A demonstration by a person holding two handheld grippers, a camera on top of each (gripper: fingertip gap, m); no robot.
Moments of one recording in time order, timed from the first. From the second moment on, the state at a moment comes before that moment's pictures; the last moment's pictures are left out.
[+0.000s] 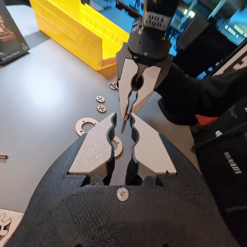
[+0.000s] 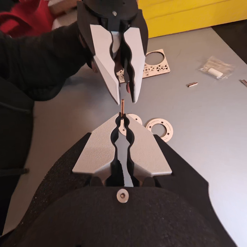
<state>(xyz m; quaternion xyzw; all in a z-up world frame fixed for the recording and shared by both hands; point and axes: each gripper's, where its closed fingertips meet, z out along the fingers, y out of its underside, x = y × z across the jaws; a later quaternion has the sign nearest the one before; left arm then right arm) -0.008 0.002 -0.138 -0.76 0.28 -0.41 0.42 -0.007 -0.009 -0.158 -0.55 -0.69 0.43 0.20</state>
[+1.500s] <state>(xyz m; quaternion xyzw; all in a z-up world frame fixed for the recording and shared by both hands) -0.015 0.023 -0.077 -0.67 0.16 -0.47 0.55 -0.013 0.021 -0.092 -0.55 -0.53 0.60 0.25</state>
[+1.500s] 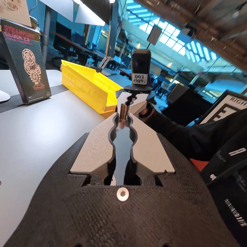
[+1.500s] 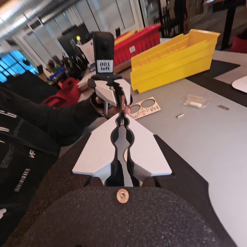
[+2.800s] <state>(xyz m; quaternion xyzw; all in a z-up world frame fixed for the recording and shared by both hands) -0.016 0.033 -0.077 -0.68 0.11 -0.44 0.58 -0.021 0.040 -0.081 -0.55 -0.46 0.62 0.31</state>
